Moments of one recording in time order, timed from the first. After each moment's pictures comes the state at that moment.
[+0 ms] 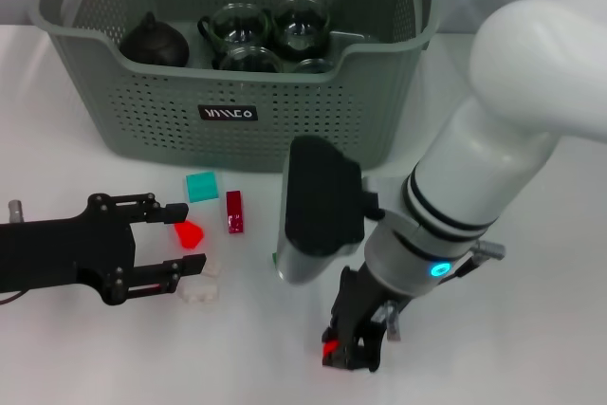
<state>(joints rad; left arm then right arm) -0.41 -2.15 0.40 0.90 2.27 1.81 -1.14 0.93 2.10 -1.99 -0.98 -2.19 -1.34 2.34</state>
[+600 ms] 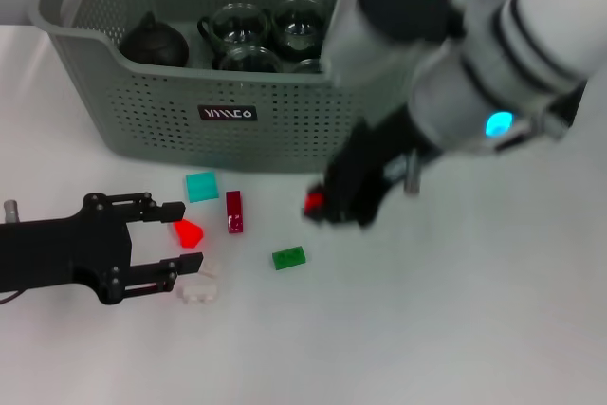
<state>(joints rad) -0.40 -2.15 0.39 0.90 2.27 1.82 -1.14 0.85 2.10 -1.54 -1.38 -2.33 -1.57 2.40</state>
